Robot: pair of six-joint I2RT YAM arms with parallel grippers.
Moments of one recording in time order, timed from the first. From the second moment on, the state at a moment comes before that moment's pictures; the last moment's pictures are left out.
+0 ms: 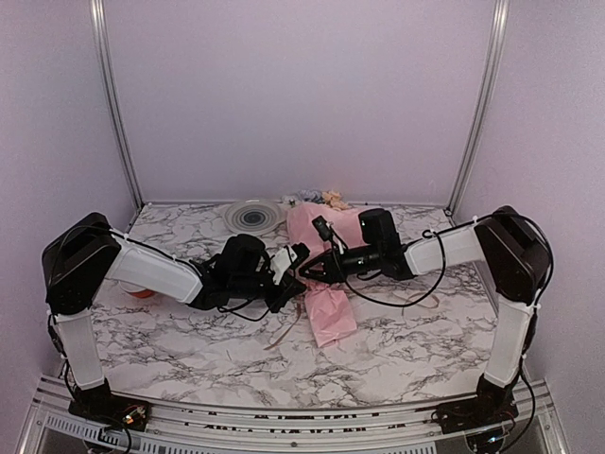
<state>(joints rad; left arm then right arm) -0.86 1.90 1.00 0.39 0.23 0.07 0.60 1.93 1.08 0.35 -0.83 0.20</state>
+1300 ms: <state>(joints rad) -0.69 1.97 0.95 0.70 0.49 -0.40 0.61 1.93 1.03 0.42 -0.82 0.22</state>
